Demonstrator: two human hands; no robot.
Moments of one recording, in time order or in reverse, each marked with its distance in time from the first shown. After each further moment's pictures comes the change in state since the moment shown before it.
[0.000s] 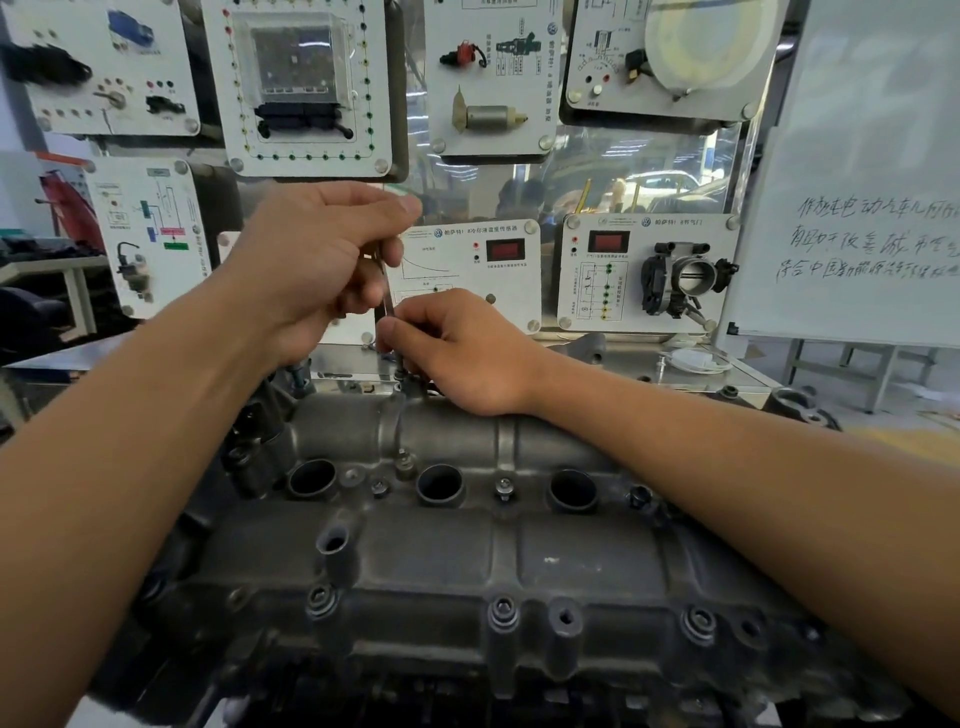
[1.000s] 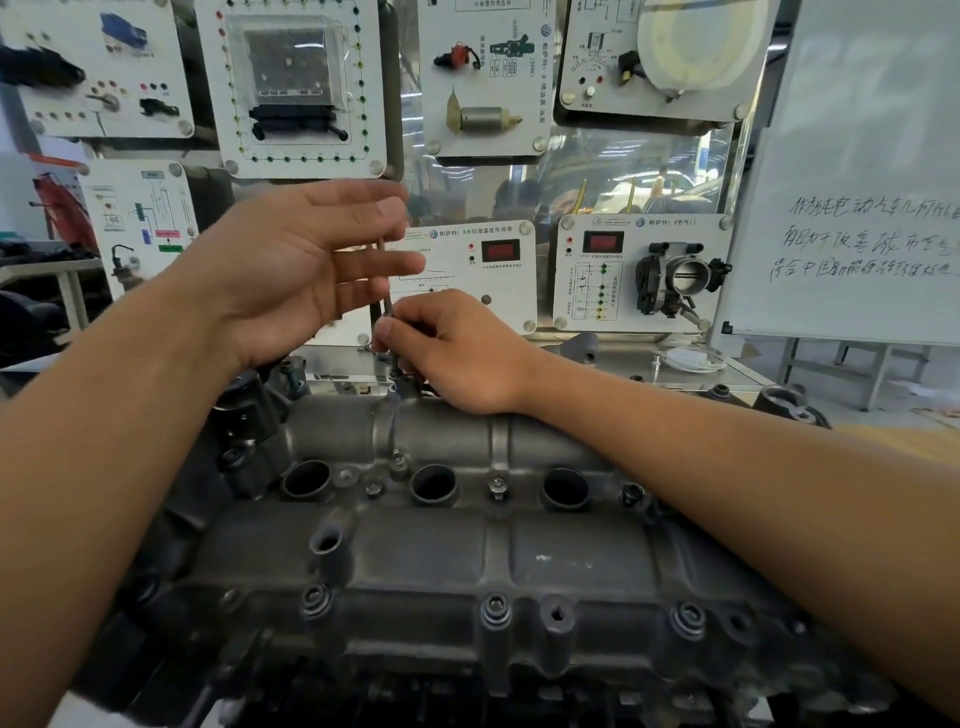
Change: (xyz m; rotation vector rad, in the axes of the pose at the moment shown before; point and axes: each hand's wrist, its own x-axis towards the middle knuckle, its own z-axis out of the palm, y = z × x) left_hand -0.002 0.003 -0.015 -0.227 -0.237 -0.068; right_hand 0.000 0.002 0.000 -0.016 0.008 0.020
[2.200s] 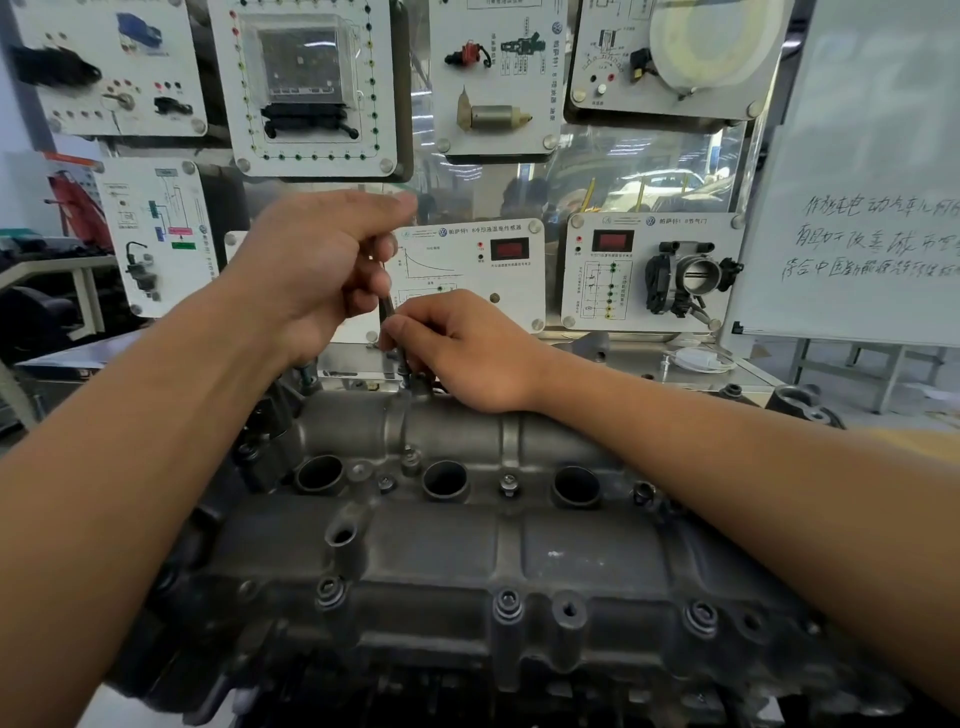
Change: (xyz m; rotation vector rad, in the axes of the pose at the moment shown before) left_hand 0.005 -0.006 0.014 0.131 0.288 0.003; right_hand 0.002 0.003 0.000 0.002 -0.047 0.000
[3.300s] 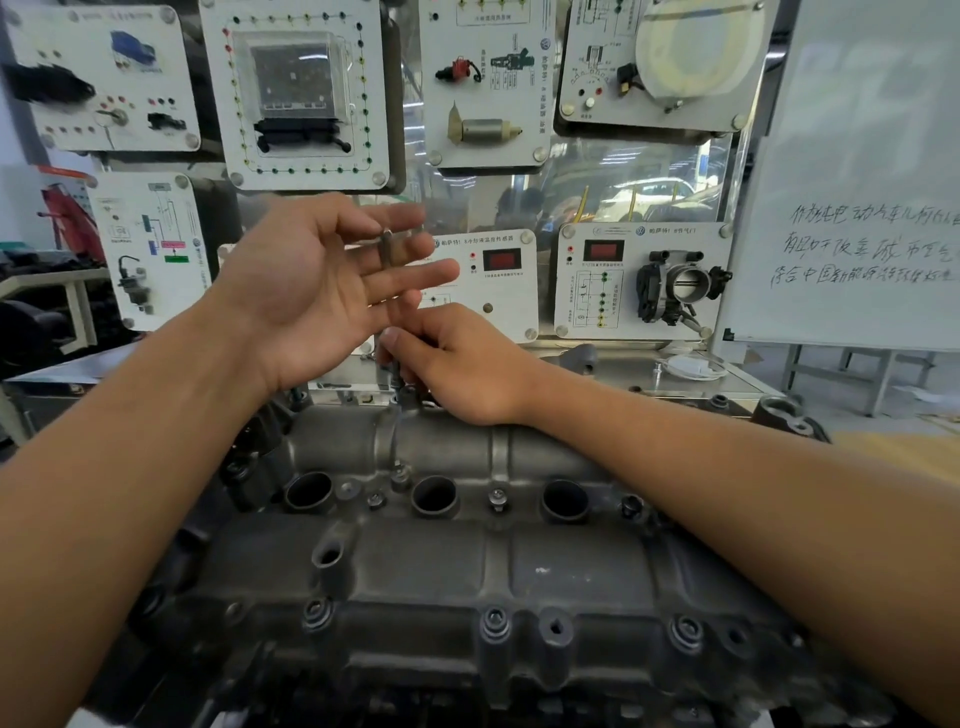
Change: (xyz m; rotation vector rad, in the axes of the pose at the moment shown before) left_hand -0.005 0.004 -0.003 -0.356 -0.335 -0.095; right_hand 0.000 0.001 -0.002 0.009 0.027 0.017
